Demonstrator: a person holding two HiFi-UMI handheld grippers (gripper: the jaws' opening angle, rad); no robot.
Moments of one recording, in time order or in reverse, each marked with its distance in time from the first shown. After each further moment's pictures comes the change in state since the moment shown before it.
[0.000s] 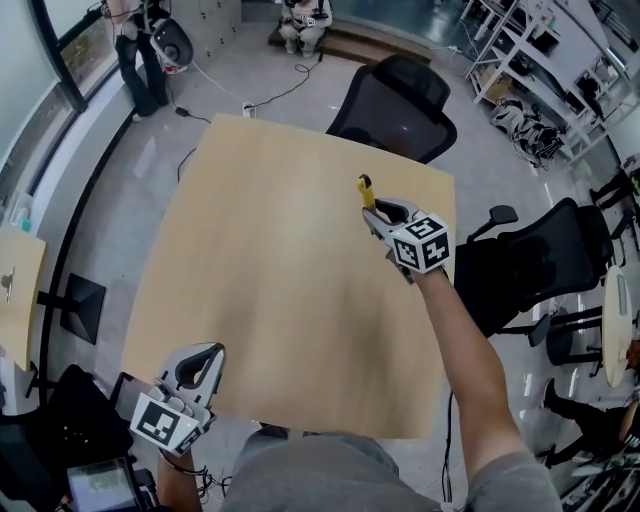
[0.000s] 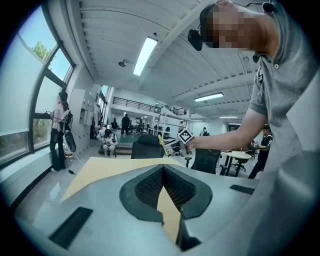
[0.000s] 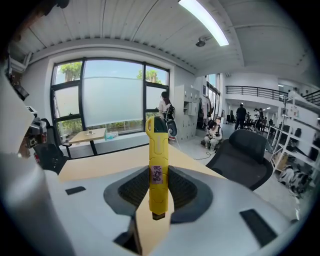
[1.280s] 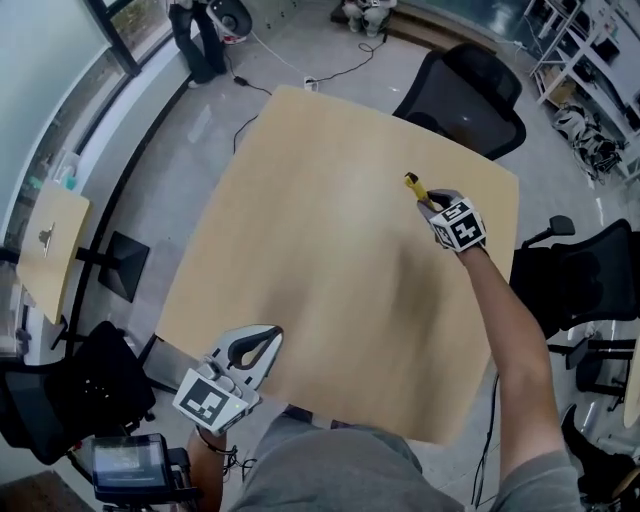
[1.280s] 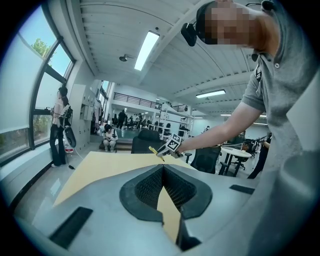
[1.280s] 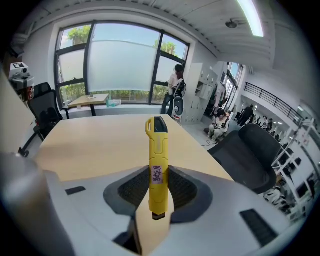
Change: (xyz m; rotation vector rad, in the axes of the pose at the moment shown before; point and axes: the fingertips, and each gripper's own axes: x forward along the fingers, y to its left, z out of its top) left arm 0.022 -0.009 -0.019 -0.013 0.057 -0.007; right arm 0.086 -0.042 -0.086 -0.222 0.290 -0.008
